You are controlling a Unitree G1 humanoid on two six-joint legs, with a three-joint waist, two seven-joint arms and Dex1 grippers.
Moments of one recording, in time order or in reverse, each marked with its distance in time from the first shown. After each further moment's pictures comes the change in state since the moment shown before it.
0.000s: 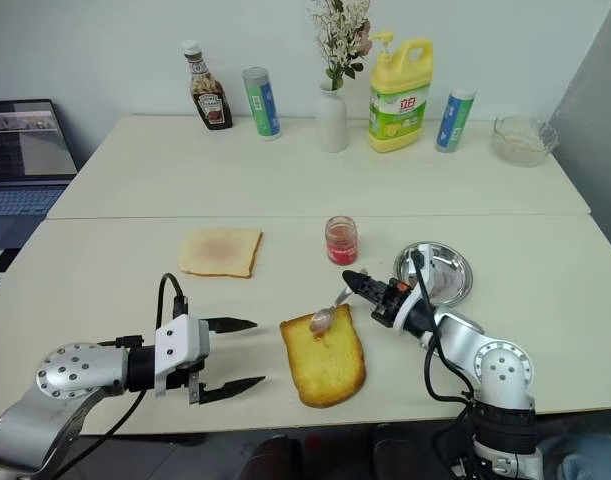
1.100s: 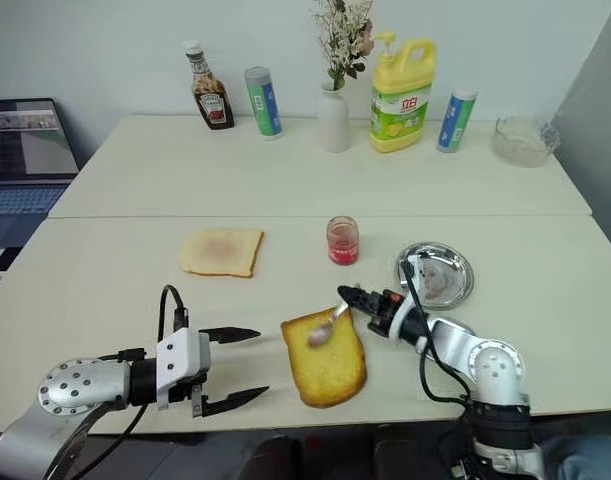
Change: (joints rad) left arm 0.029 -0.034 -0.002 0.000 0.005 -0.046 0.043; right arm 0.021 -0.114 0.021 0.024 0.082 0.091 0.050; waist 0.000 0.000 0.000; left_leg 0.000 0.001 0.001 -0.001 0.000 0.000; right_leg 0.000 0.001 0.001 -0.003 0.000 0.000
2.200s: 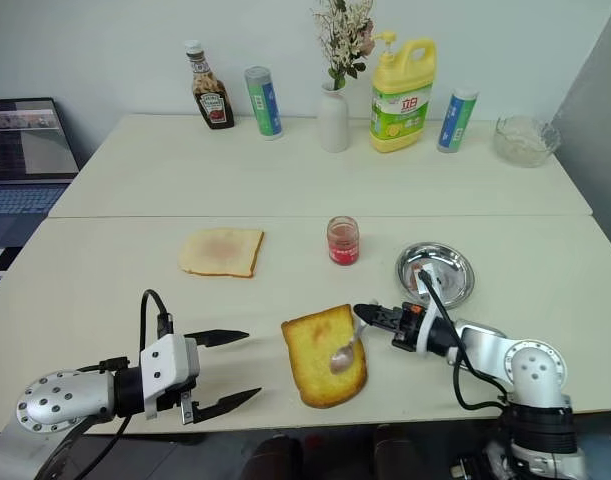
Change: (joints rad) left arm 0.103 0.000 0.076 -0.089 -0.002 0.022 0.047; right arm -0.004 -0.151 -0.043 0.002 0.108 0.070 0.017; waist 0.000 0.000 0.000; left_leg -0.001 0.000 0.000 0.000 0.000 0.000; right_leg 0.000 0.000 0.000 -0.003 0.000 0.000
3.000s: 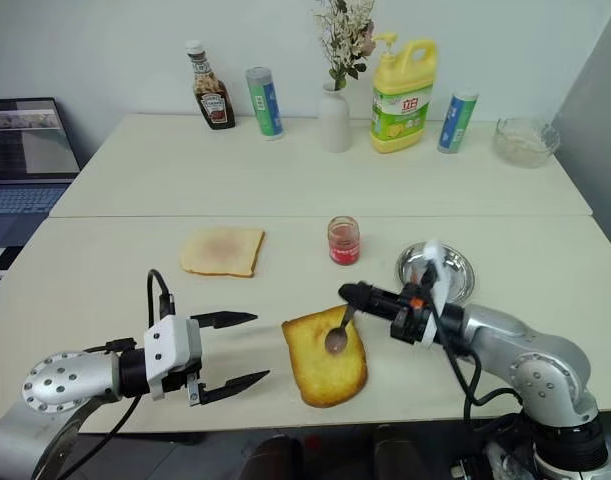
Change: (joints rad) left arm -0.237 -0.003 -0.066 -0.035 -0.095 0.088 -0.027; right arm -0.016 -0.120 -0.010 -0.254 -0.263 -0.325 0.288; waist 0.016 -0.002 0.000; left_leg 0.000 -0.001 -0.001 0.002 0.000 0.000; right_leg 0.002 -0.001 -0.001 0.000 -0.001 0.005
